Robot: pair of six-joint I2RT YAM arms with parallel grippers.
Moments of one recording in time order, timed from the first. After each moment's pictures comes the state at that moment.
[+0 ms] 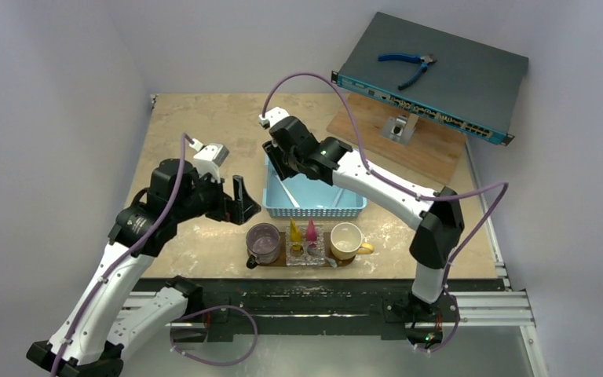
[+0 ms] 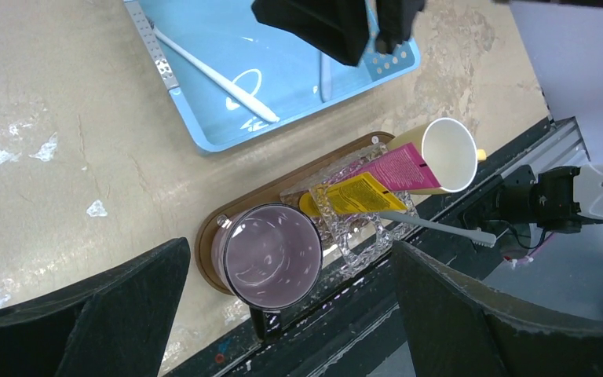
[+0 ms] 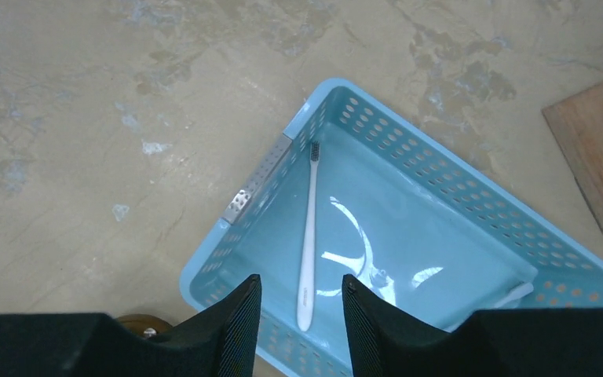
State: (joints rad) left arm -0.43 0.81 1.05 -0.81 0.29 -0.34; right arm 0.92 1.79 1.72 -0.65 0.30 0.17
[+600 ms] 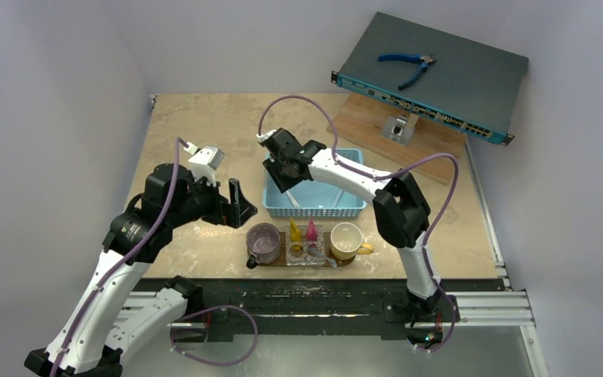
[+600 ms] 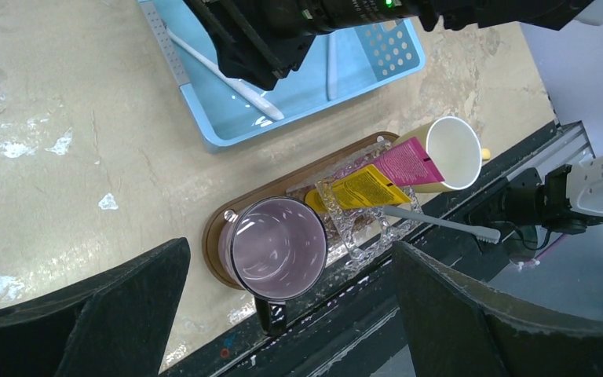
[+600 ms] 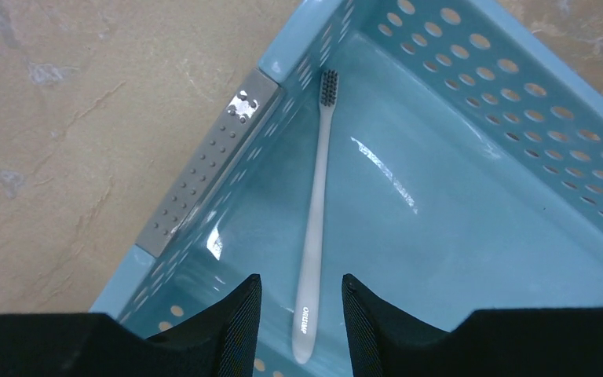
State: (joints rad) left arm -0.43 0.76 1.04 -0.84 0.26 -0.33; right arm 0.84 2.09 1.78 -0.68 0.14 0.16
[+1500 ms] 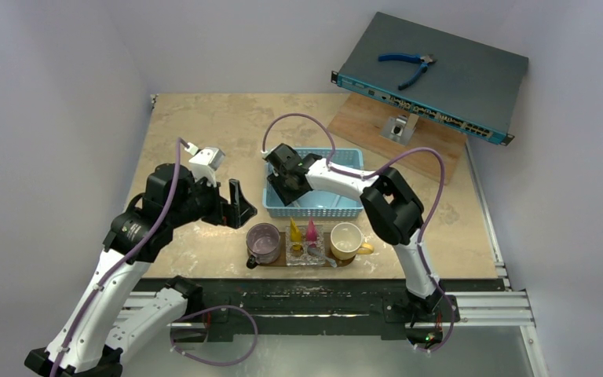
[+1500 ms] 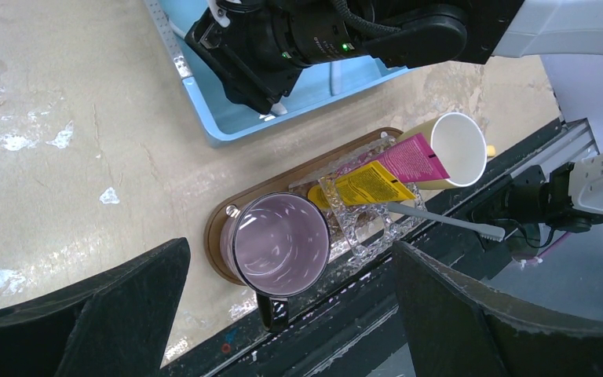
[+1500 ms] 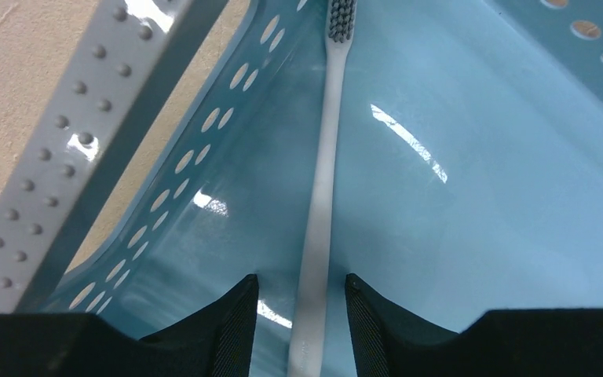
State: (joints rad) left arm -0.43 0.76 1.04 -0.86 0.25 -0.33; right arm 0.83 2.16 1.65 -0.58 0.11 0.18
